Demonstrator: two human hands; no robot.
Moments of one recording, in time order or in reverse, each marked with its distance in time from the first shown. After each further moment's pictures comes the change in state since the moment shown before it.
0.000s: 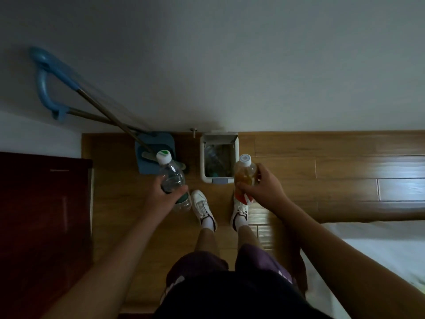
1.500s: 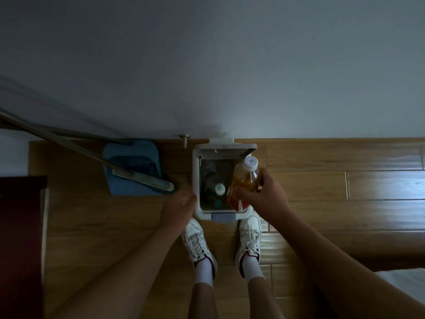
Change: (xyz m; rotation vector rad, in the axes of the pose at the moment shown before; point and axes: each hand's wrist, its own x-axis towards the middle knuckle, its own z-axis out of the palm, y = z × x) left_hand 0.261 -0.105 0.155 0.207 -0.064 0.033; right_hand 0.209 0.096 0.103 0.173 0.039 0.051
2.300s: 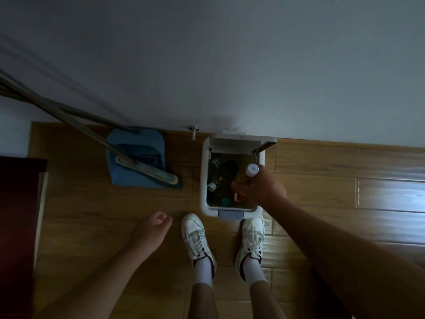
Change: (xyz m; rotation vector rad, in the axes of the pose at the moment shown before) left_hand -0.011 -0.096 -0.038 0.209 -0.053 -0.136; right_hand 0.066 0.031 0.047 -0.500 -0.067 0.043
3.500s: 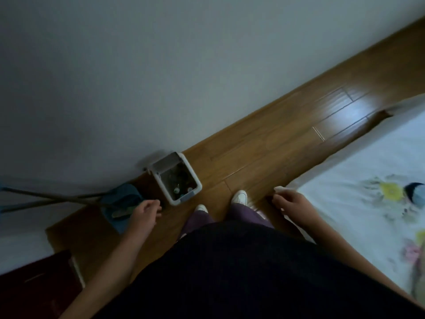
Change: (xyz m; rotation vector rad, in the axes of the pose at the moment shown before) left_hand -0.312 0.168 -0.095 -0.055 -0.047 0.293; right_hand -0.467 0.136 -0.174 0.731 0.253 0.387
